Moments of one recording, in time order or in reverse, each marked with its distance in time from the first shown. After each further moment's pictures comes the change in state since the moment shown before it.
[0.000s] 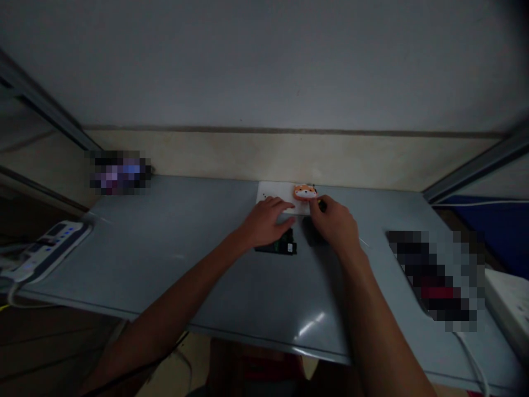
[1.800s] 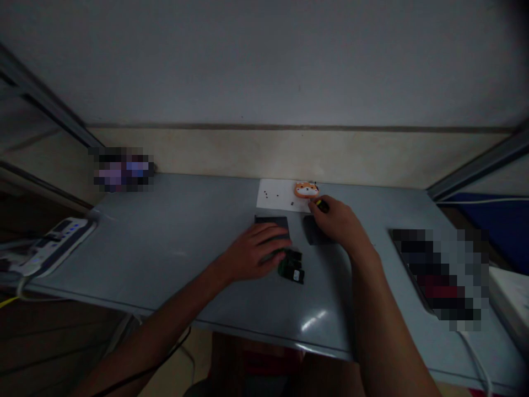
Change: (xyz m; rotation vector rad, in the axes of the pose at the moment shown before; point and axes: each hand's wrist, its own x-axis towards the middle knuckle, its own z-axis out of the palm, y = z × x) left_hand -0.078 0.018 -0.010 0.017 0.121 0.347; right_hand 0.009 0.020 0.002 0.060 -0.108 -0.144
